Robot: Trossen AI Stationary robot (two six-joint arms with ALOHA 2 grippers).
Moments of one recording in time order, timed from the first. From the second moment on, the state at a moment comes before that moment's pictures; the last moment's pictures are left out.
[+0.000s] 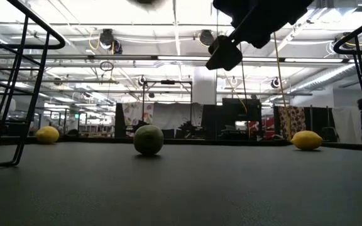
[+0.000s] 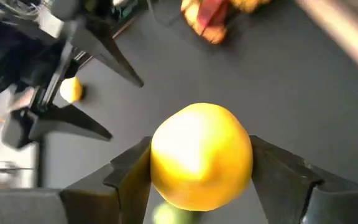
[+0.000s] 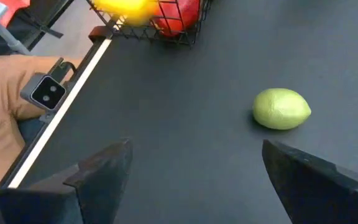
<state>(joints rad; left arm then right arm) -0.62 1.65 1.36 -0.56 -0.56 0.15 0.06 1.52 1.02 -0.24 -0.36 -0.05</state>
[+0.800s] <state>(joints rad) -0.92 1.55 1.30 -0.91 -0.36 -1.00 0.07 1.56 1.02 -0.13 -0.16 -0.03</state>
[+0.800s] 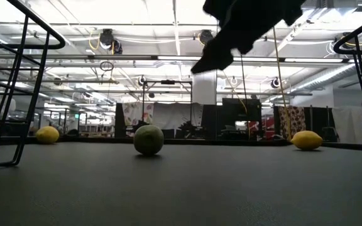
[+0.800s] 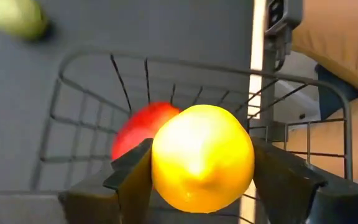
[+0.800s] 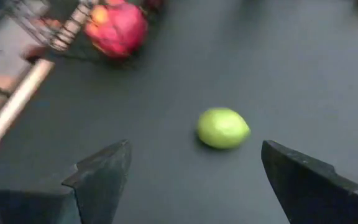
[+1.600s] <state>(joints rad) -0.88 1.62 1.30 -0.97 -0.36 -1.08 0.09 2.00 1.19 0.12 0.02 -0.12</state>
